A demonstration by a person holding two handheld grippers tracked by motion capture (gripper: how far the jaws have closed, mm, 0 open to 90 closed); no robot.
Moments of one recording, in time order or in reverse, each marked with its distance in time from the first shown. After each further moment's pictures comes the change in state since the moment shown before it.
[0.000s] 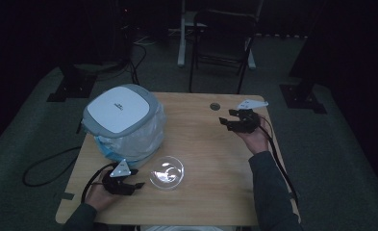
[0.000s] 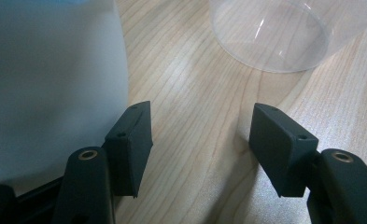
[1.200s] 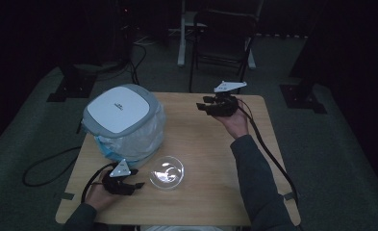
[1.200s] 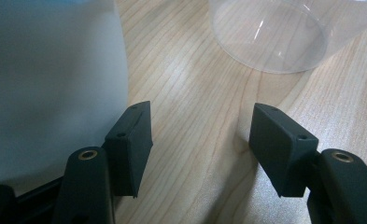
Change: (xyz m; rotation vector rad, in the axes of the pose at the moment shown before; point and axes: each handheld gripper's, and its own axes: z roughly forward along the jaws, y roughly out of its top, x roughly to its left) left arm 0.000 0.000 0.000 -0.005 -0.004 -0.006; right arm 0.031 0.075 0.037 -0.047 0.173 -0.034
